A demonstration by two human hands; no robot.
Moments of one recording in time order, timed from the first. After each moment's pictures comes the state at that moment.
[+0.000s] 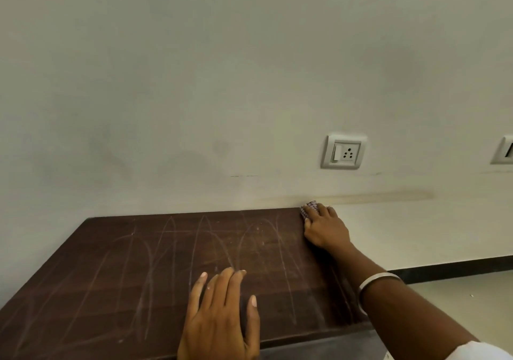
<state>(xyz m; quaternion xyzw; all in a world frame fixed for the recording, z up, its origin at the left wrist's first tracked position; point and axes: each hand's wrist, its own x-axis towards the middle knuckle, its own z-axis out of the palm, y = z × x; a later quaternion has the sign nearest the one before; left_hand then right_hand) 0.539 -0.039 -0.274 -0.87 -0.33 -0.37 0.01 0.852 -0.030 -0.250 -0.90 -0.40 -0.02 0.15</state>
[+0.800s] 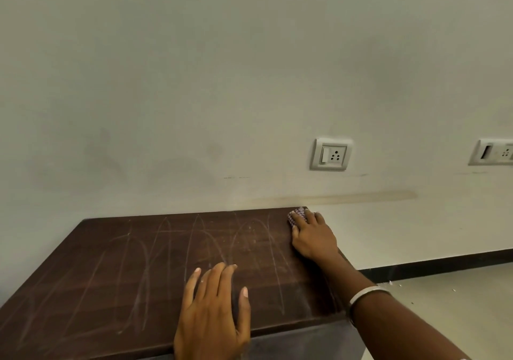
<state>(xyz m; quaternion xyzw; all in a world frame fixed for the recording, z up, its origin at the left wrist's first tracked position) 0.539 -0.039 -0.276 -0.87 -0.34 -0.36 -0.02 0.821 -0.052 -0.254 -0.89 -0.42 -0.05 0.15</state>
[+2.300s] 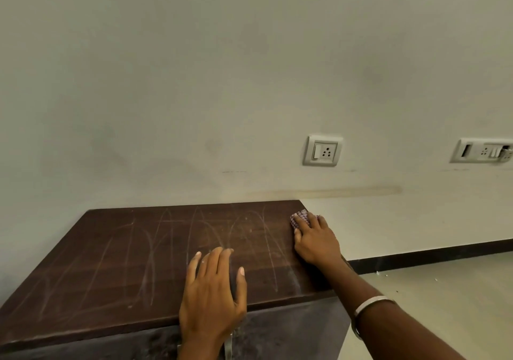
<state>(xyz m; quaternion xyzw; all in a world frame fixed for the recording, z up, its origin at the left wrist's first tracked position) 0.539 -0.040 -0.280 -0.87 -0.35 -0.35 -0.03 0.795 -0.098 -0.254 -0.90 -0.41 -0.05 0.14</state>
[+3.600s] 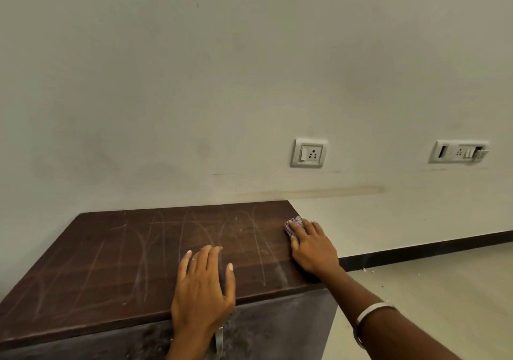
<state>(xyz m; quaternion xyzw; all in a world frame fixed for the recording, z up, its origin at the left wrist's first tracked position) 0.537 -0.042 -0.279 -0.87 -0.36 -0.35 -0.03 0.782 -0.136 -0.251 -0.90 -0.41 -0.04 0.15</state>
